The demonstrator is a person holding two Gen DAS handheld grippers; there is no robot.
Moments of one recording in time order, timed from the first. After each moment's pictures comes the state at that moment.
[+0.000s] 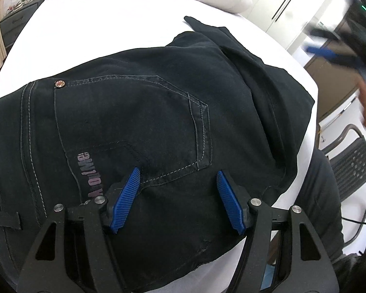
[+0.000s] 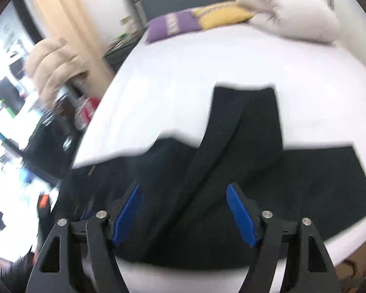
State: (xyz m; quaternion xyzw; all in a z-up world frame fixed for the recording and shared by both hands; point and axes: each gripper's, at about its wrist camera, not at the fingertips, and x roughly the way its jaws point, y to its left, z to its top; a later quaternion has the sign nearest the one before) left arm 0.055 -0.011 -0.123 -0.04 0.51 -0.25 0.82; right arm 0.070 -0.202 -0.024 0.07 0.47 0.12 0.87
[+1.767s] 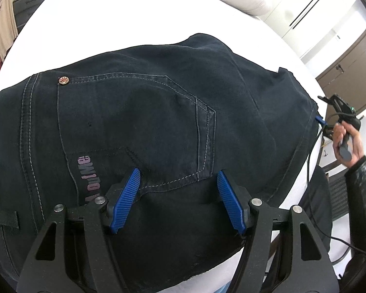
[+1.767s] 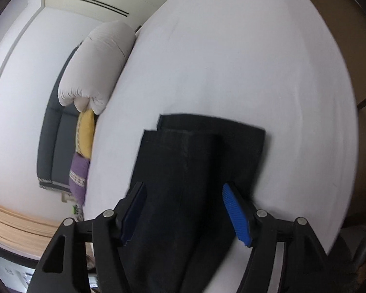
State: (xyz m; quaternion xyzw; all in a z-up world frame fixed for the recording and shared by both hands) left arm 0.074 -0.019 -0.122 -0.07 0.55 -0.21 0.81; right arm -0.074 -0.515 -0.154 0.55 0.29 -0.17 0.76
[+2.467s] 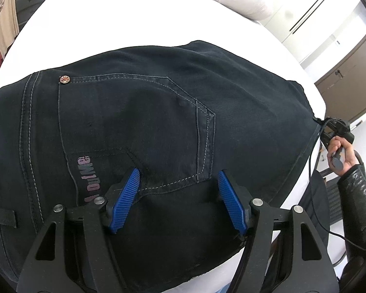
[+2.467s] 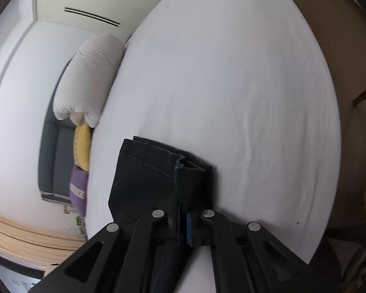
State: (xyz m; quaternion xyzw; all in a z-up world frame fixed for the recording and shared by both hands) left arm 0.072 -0.018 -0.125 -0.08 0.54 -0.21 0.81; right arm -0.082 -0.545 -0.182 0.56 0.28 -0.18 0.76
